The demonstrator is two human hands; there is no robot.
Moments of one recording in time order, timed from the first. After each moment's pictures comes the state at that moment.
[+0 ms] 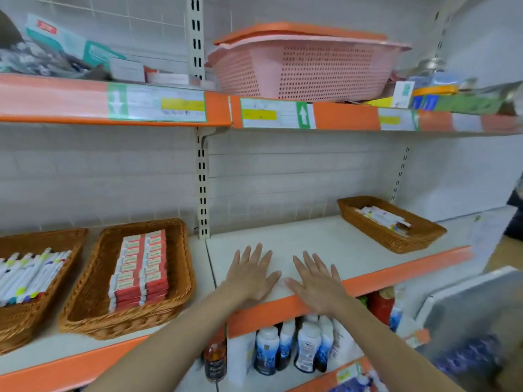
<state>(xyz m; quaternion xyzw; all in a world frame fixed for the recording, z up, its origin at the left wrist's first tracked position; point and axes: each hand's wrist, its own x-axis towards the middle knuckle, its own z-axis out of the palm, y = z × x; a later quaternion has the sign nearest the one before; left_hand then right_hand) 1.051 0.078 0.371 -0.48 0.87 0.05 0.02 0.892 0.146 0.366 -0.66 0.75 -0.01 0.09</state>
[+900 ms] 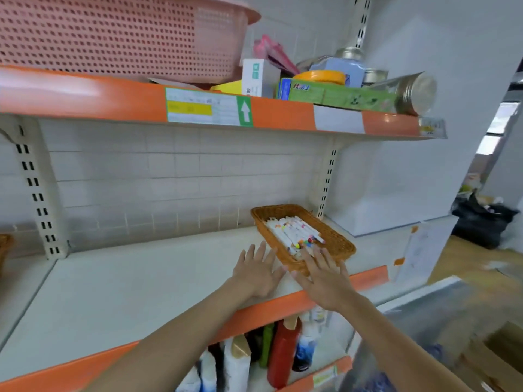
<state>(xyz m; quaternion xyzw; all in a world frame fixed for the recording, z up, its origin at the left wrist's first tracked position) 0.720 0.058 0.380 -0.46 0.88 0.10 0.01 0.567 0.128 0.380 -0.61 0.79 -0.01 0.05</state>
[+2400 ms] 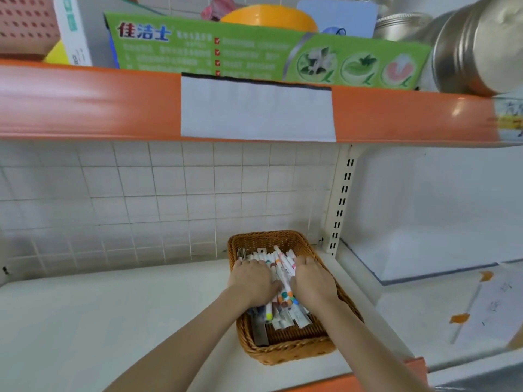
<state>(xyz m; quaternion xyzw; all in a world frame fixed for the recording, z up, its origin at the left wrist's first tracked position) 0.585 -0.070 0.381 -0.57 0.82 0.00 0.01 0.453 -0.053 0.365 -0.67 0.73 -0.10 -0.01</state>
